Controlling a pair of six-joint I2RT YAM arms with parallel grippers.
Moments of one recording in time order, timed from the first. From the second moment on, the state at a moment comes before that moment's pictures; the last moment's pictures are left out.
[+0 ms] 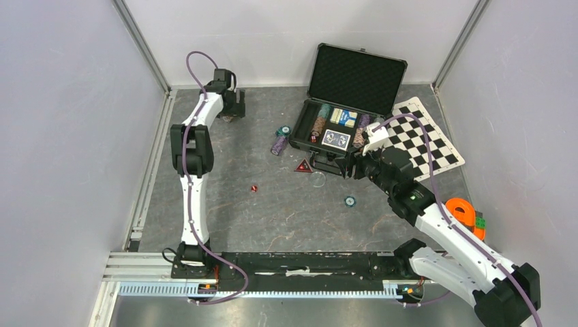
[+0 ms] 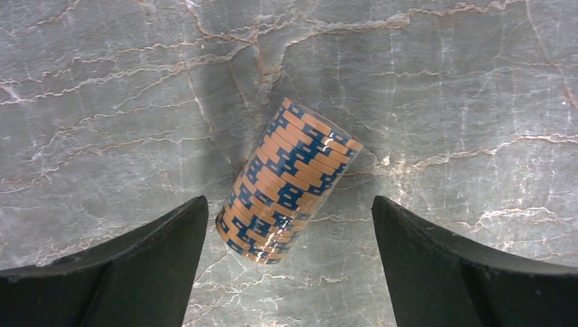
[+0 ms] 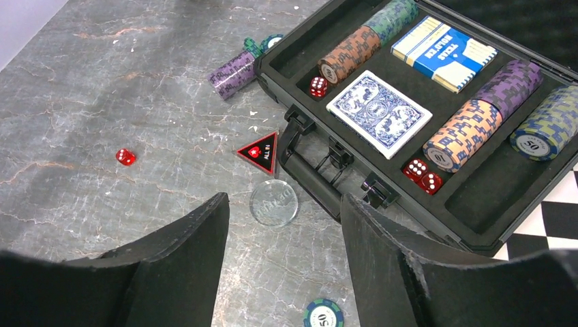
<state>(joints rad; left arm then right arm) -0.07 2.45 2.14 -0.66 -0.12 -0.05 0.54 0.87 0.64 -0.03 0.00 0.16</state>
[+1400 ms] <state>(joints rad) -0.06 2.23 1.80 -0.58 0.19 -0.12 0.54 0.89 0.64 -0.13 0.05 0.13</state>
